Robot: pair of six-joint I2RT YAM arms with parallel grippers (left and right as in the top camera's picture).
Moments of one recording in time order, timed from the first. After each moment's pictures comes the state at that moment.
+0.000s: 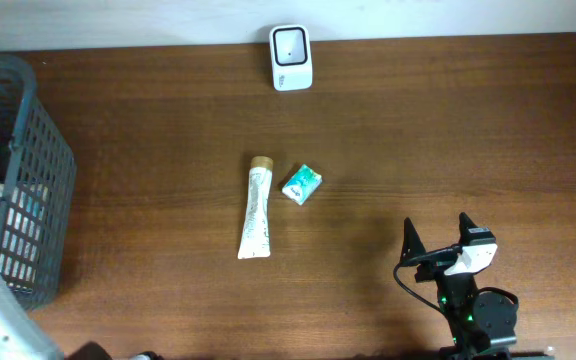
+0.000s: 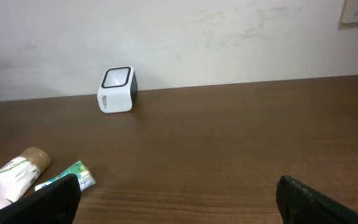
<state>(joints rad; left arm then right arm) 0.58 1.54 1.85 -0.96 -0.17 -0.11 0.08 0.01 0.01 -0.08 -0.03 0.13</state>
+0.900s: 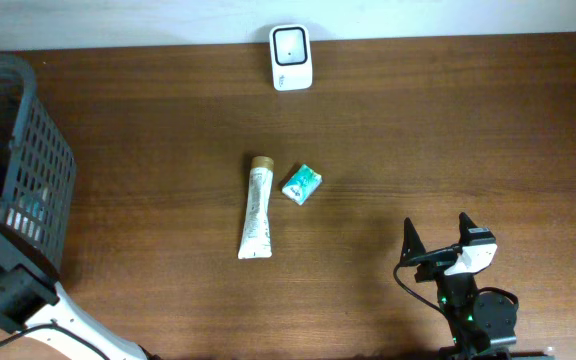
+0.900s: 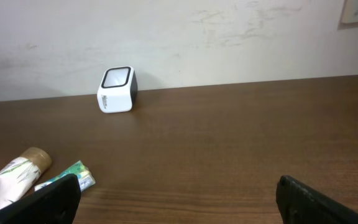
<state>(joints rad) 0.71 2.18 1.78 -0.91 -0.14 -0.06 0.08 0.01 0.01 -0.08 -0.03 0.13</state>
